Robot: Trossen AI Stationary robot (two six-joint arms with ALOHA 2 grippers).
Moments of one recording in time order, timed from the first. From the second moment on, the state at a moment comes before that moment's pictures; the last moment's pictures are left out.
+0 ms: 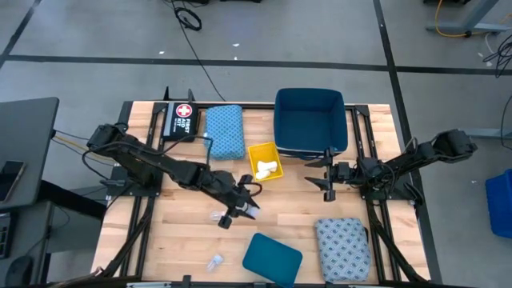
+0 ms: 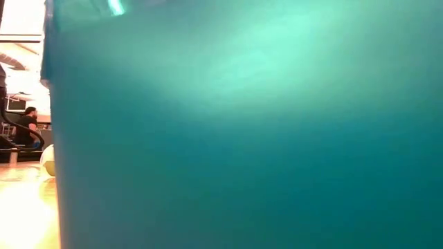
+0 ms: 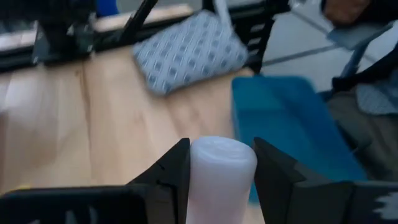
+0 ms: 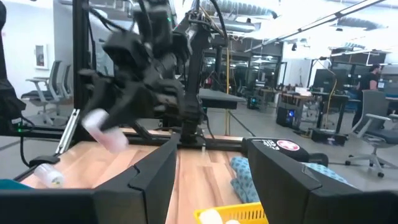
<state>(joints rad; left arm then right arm) -0.30 1.54 0.96 0.14 0.07 0.09 0.19 1.06 0.03 1.23 0.21 -0.15</state>
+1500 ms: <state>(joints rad) -0.42 2.03 1.21 0.12 0.12 -0.02 0.19 1.06 0.03 1.12 0.23 -0.08</state>
